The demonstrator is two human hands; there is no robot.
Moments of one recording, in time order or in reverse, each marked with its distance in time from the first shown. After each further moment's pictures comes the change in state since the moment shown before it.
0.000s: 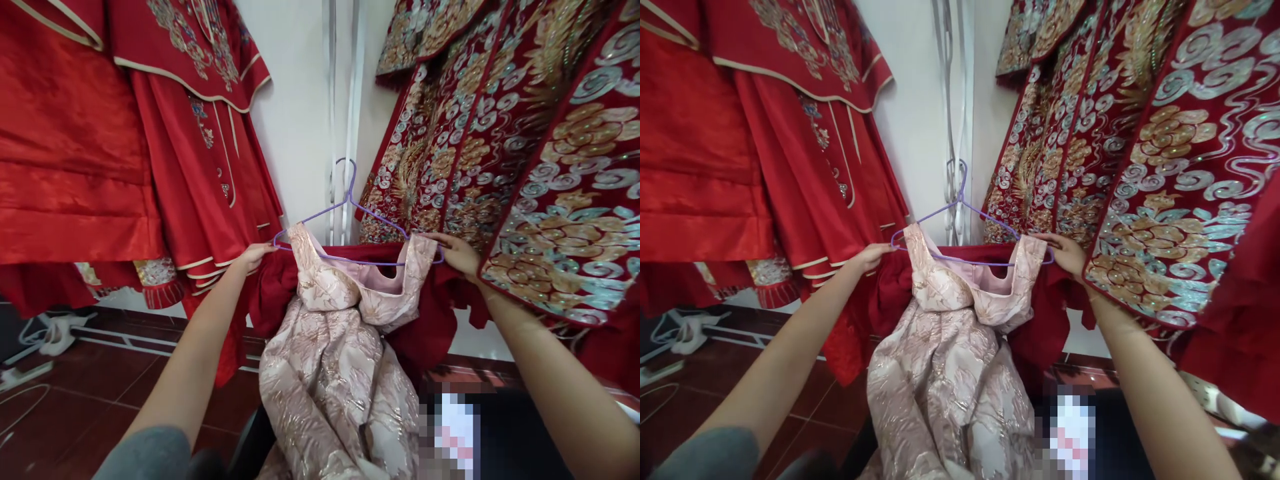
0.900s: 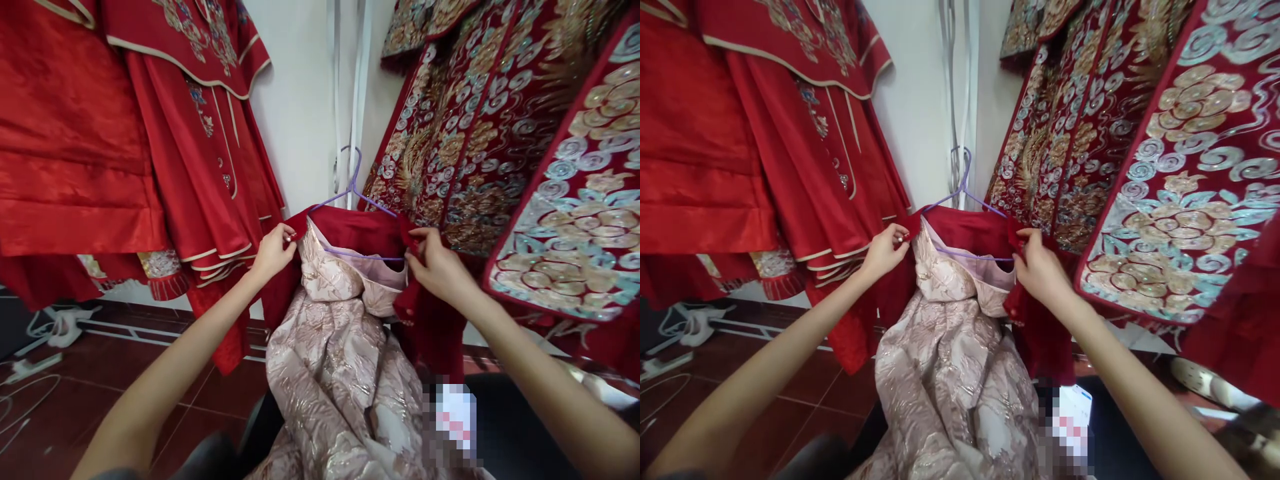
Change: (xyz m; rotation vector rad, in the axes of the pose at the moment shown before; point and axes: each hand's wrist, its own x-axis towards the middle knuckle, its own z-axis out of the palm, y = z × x) left_hand -0.092 0.024 0.048 0.881 0.091 0.809; right_hand -0.063 -0.126 0.033 -0.440 -0.037 0.042
